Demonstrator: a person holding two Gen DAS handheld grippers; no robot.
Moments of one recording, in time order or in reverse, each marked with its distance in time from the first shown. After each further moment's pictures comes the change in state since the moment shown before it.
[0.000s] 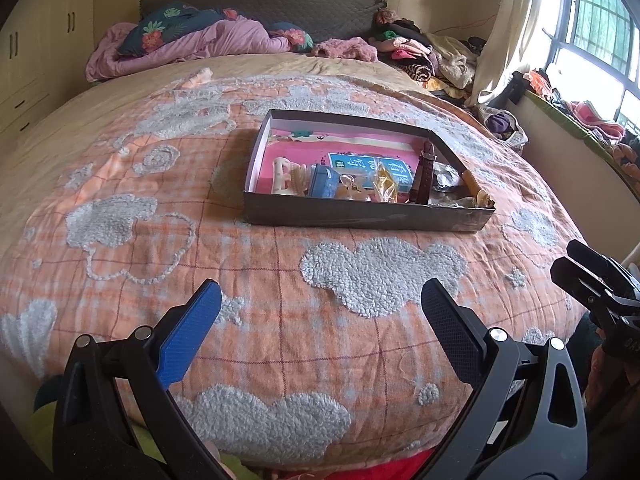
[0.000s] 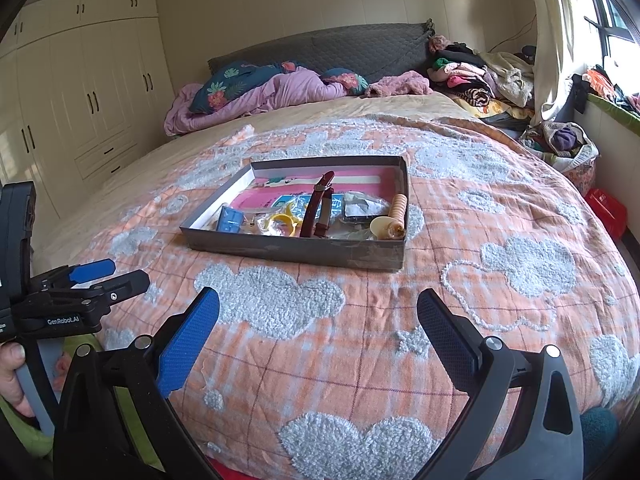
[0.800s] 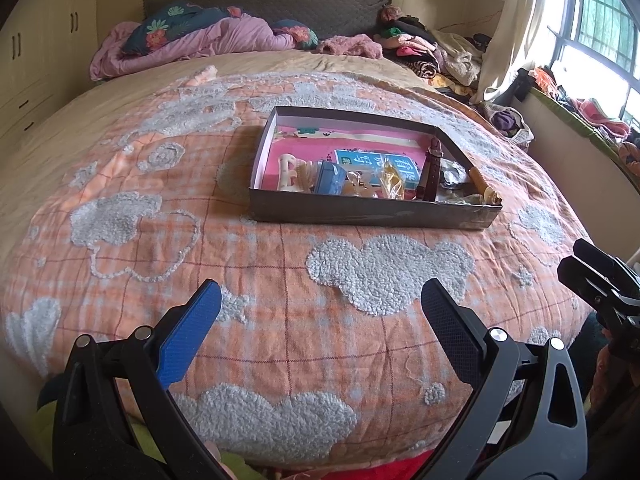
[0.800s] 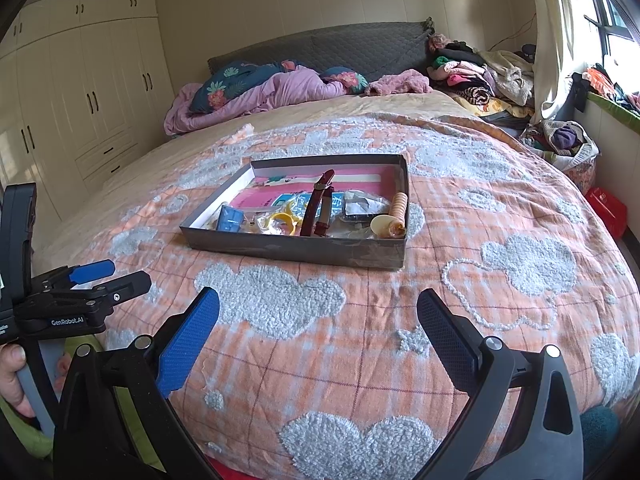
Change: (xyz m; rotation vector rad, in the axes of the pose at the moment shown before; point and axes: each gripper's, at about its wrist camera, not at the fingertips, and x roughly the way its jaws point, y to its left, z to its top) left arm 0.005 -0.001 0.000 0.003 0.015 0.026; right arm -0.001 0.001 0.001 0.002 0.004 0.003
